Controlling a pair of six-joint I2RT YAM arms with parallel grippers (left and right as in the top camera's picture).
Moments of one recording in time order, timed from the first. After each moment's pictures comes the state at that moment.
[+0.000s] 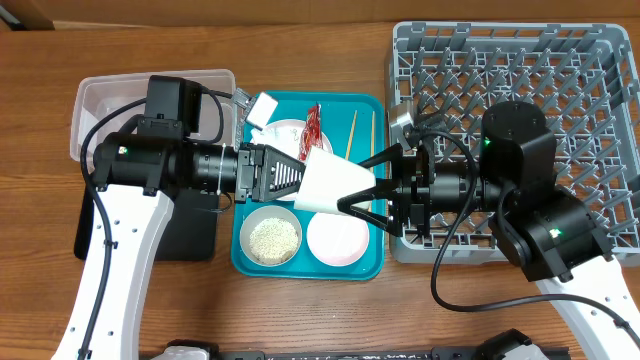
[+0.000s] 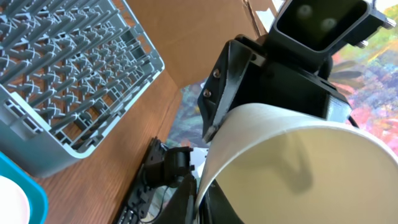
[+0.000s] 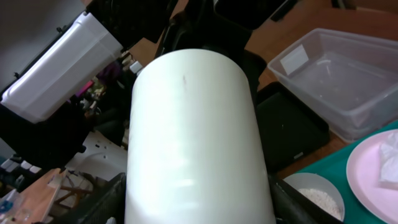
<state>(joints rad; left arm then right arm) -0.13 1.40 1.43 -1.19 1.39 0.10 0.42 1.13 1.21 -0.48 -1.06 0.25</state>
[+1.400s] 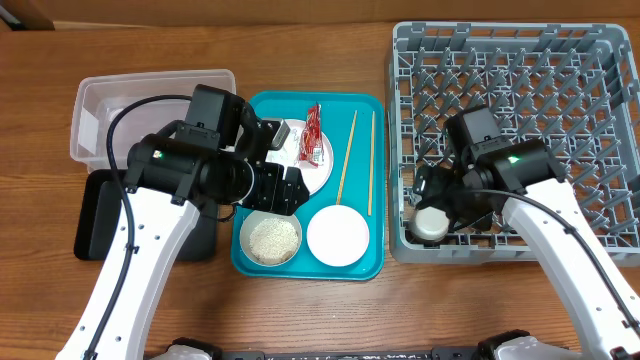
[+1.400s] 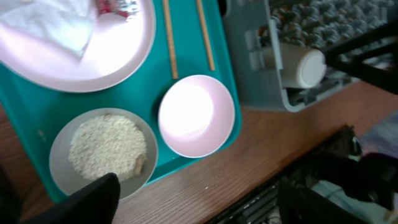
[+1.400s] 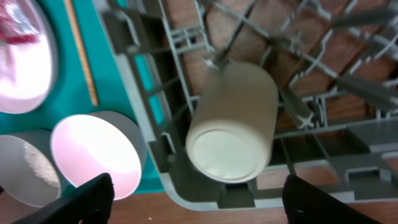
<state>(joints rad) -0.28 1.40 1.43 -1.26 0.42 -0.12 0.30 1.41 1.25 -1.21 -0.12 0.62</state>
